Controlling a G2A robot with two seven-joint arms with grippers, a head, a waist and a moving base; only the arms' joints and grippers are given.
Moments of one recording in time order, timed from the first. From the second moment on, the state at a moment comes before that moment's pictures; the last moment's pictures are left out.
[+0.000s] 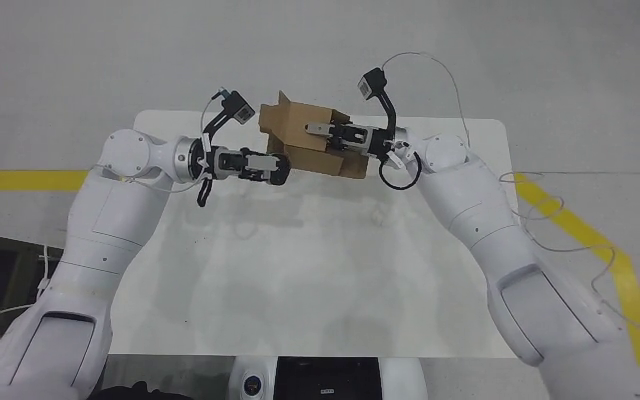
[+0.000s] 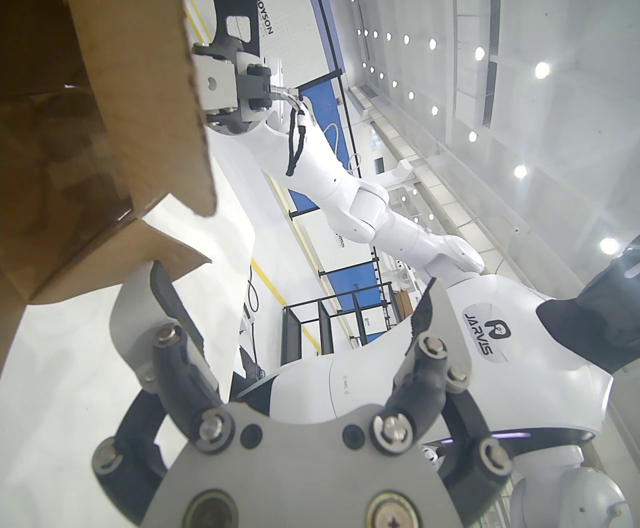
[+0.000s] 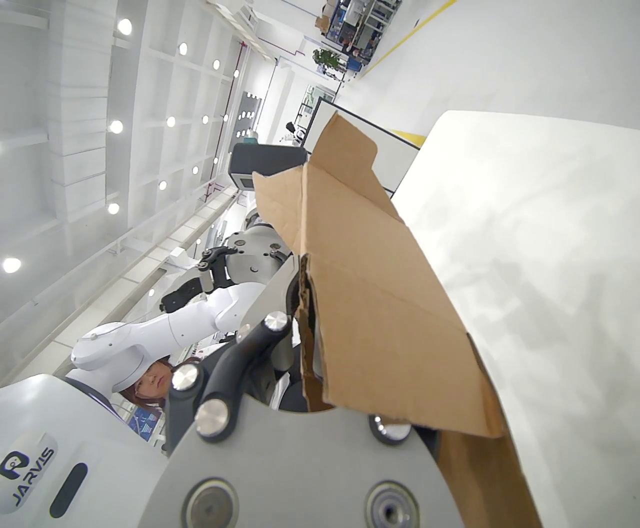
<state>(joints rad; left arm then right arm) 0.63 -1.04 -1.07 -1.17 -0.64 -0.37 -1.45 -0.37 -1.44 0.76 -0.63 0.58 -0.70 1.02</state>
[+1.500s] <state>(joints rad) 0.62 -1.01 -1.13 -1.04 -0.36 -0.45 -1.34 -0.42 -1.39 0.93 -0.64 0.62 -0.57 1.25</state>
